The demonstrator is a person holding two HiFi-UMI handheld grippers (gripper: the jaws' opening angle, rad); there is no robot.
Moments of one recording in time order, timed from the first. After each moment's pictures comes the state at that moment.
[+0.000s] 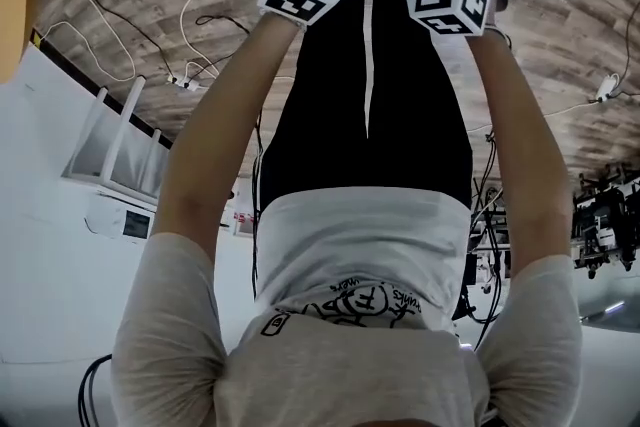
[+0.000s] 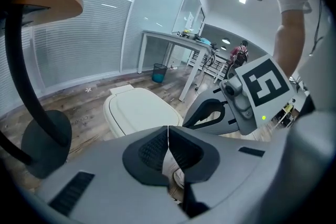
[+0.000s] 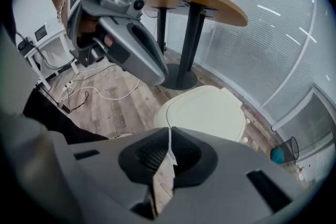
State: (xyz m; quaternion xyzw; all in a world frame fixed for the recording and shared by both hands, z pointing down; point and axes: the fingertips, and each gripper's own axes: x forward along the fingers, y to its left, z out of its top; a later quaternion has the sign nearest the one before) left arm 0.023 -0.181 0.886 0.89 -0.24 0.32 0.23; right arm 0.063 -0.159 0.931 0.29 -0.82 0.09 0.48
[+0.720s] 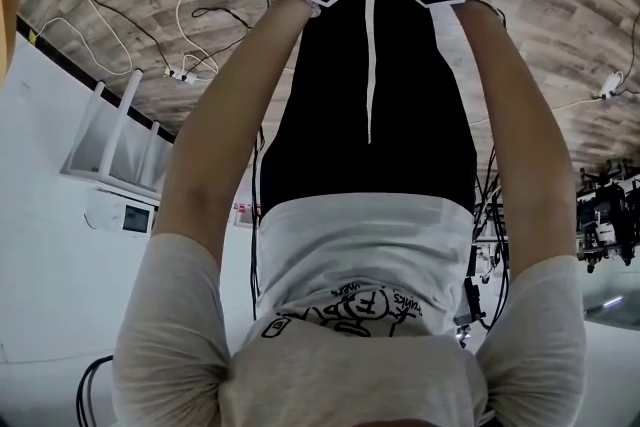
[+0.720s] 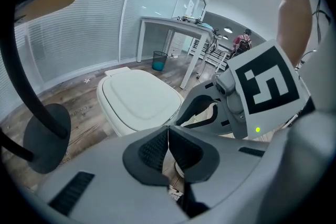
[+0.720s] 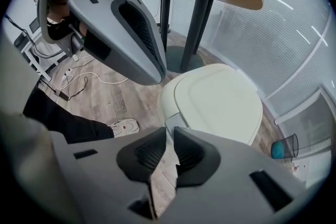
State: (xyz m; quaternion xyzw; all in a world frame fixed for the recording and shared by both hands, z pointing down) left arm 0.025 -0.163 0.943 0.87 -0.23 0.38 0.24; right arm 0.060 -0.149 0.998 0.26 -0.78 0.11 0.56
